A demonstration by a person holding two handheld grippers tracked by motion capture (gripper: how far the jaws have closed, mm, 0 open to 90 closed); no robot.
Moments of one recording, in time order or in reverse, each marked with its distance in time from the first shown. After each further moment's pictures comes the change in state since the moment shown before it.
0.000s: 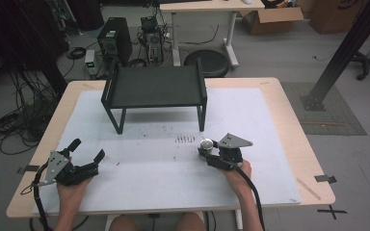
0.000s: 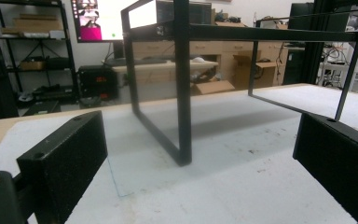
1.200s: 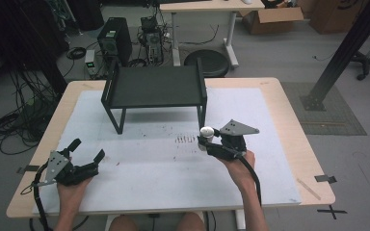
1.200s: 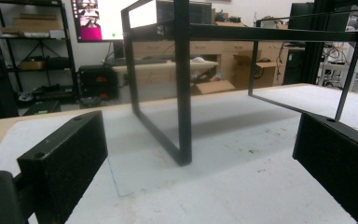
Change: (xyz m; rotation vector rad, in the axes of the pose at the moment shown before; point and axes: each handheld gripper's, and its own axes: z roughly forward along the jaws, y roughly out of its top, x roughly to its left) left arm 0.000 0.000 0.000 0.000 0.000 -0.001; right arm 0.009 0.059 -0.026 -0.041 -0.008 0.015
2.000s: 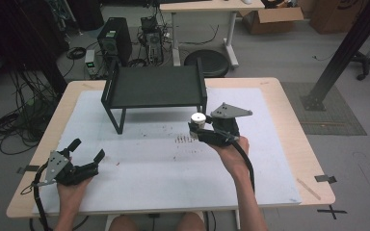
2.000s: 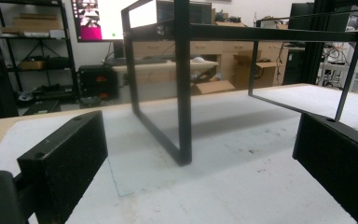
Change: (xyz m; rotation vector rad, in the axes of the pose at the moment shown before) left arm 0.000 0.000 0.000 0.001 0.000 0.000; right arm 0.011 0.054 0.007 -0.001 0.017 0.001
